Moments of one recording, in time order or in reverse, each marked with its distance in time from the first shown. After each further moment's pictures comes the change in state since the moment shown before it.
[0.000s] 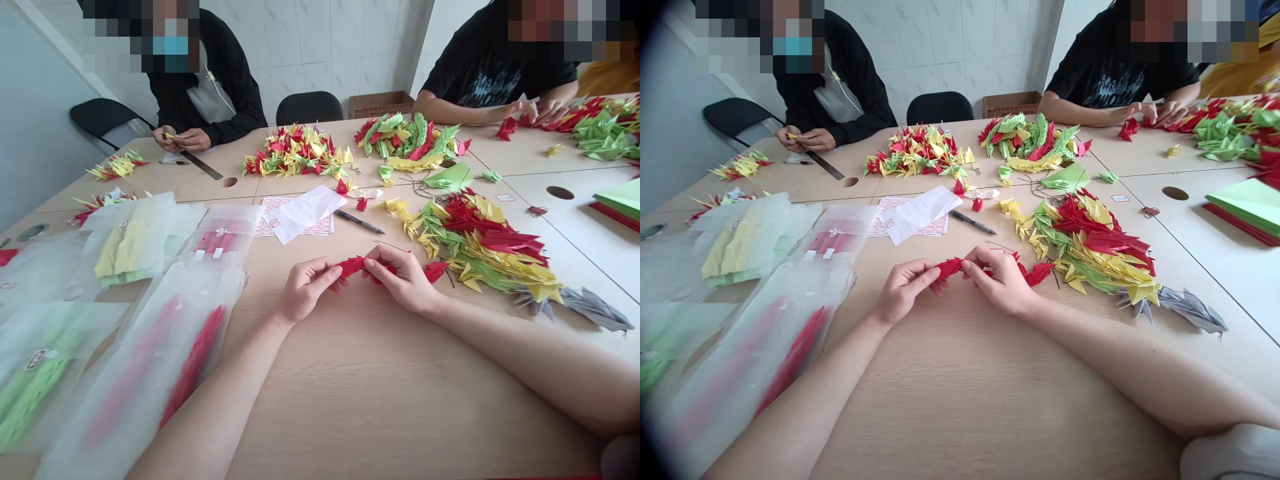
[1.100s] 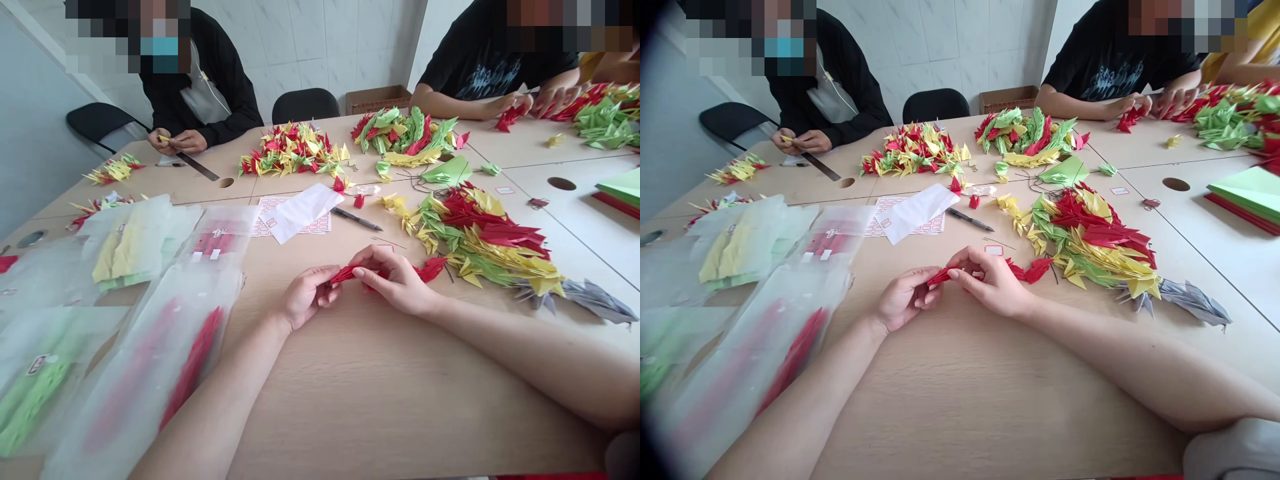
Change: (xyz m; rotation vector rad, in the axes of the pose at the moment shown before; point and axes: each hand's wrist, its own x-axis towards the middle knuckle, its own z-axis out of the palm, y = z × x) left_hand 0.002 0.001 0.008 -0.453 -0.132 -0.419; right_hand -0.004 0.002 0.009 0.253 -0.099 0.043
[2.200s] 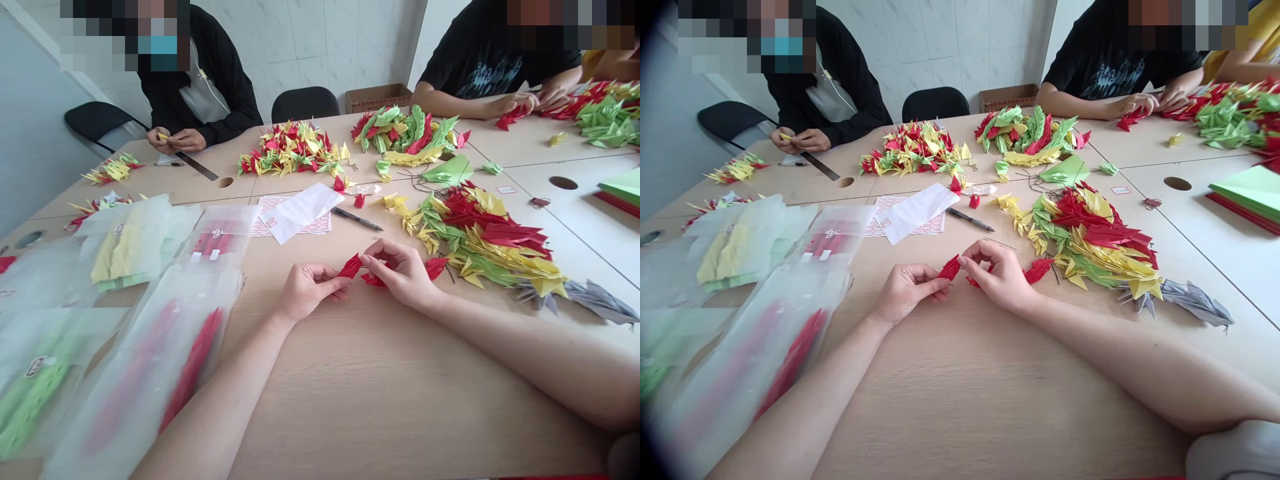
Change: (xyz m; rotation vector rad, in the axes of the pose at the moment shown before) left_hand 0.003 -0.003 -0.001 0.327 0.244 0.182; right_hand 0.004 0.006 -0.007 -0.120 0.220 -0.030
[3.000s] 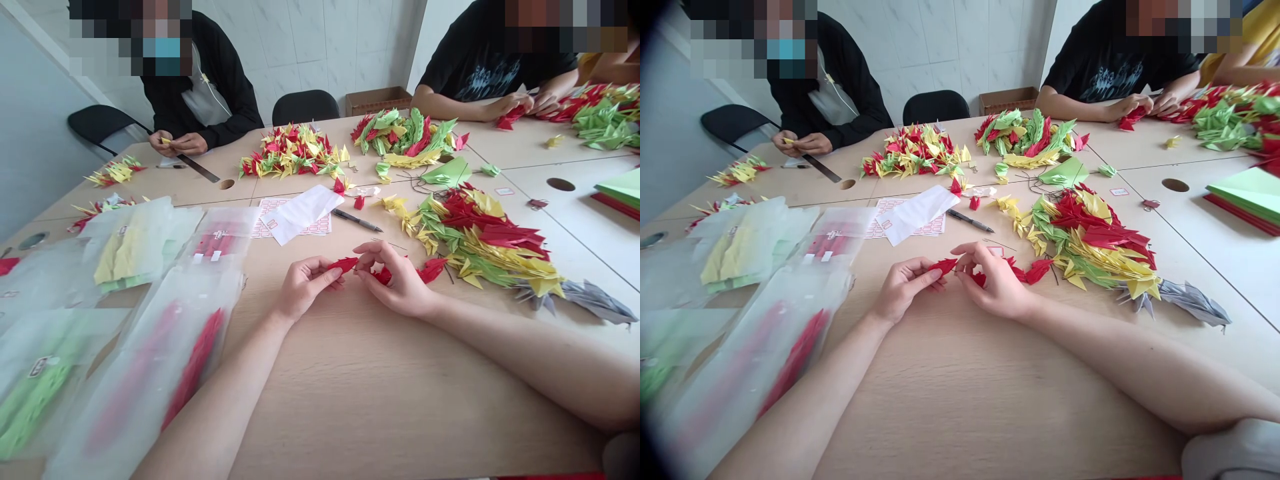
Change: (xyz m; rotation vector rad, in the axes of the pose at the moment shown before) left_hand 0.002 -0.001 -0.005 -0.071 -0.018 0.143; right_hand -0.005 -0.001 0.001 -0.250 -0.109 -0.316
